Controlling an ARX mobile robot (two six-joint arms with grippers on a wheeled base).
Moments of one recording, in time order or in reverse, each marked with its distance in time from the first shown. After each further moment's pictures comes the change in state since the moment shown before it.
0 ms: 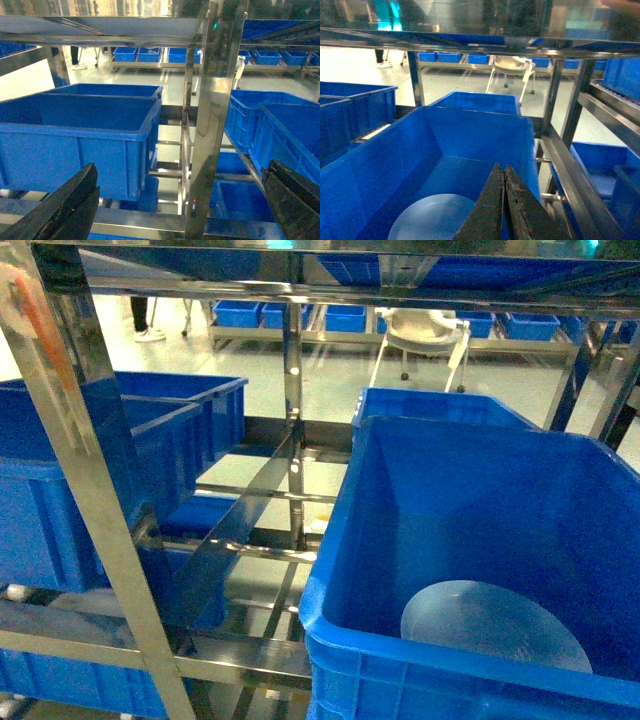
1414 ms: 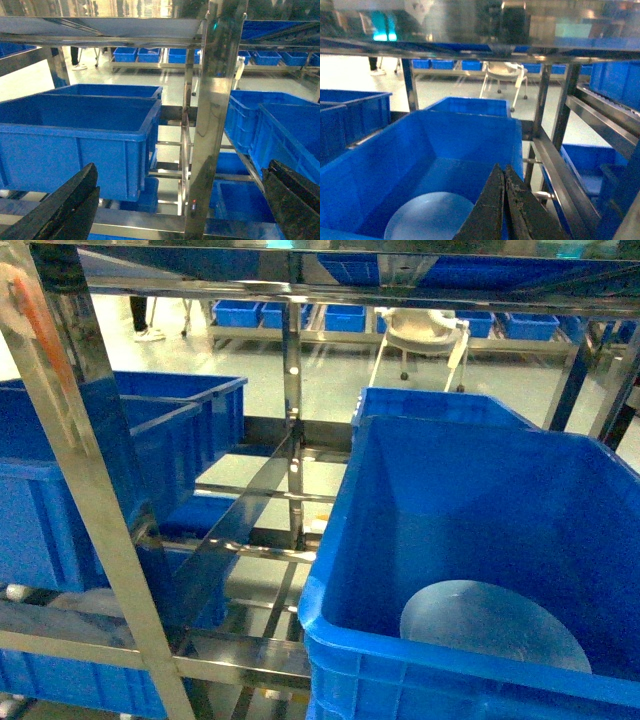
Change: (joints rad) left arm 0.000 0.000 0.000 0.001 0.000 0.000; right arm -0.037 -0.448 0.001 -0.435 -0.026 0.001
